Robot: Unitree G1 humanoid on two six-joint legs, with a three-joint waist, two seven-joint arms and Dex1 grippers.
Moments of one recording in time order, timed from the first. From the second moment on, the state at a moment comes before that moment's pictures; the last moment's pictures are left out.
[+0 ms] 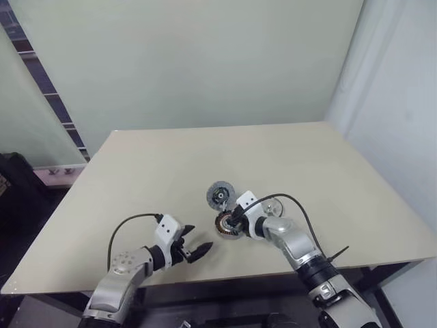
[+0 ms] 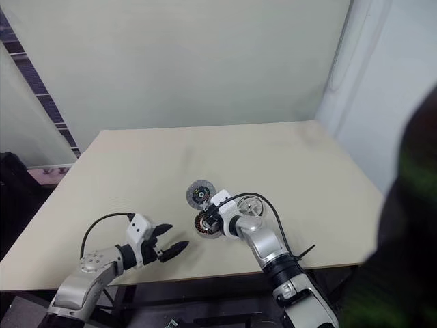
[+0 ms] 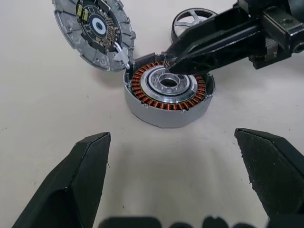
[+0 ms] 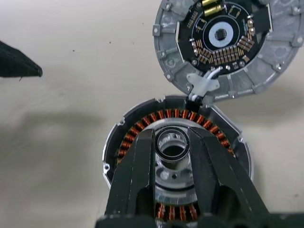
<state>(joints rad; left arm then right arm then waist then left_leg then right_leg) 0.03 0.48 -0.05 -0.07 -0.29 0.34 -0.74 -0.51 -0.03 0.34 0.41 0.02 0.45 0.53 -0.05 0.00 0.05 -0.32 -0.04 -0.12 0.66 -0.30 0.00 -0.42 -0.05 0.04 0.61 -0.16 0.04</state>
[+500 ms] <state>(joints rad) 0.05 0.48 -0.03 -0.10 -0.29 0.34 -0.73 -0.53 -0.01 0.33 0.51 0.01 0.40 0.52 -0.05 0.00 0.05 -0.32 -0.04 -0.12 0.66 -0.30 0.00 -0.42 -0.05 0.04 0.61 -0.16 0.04</state>
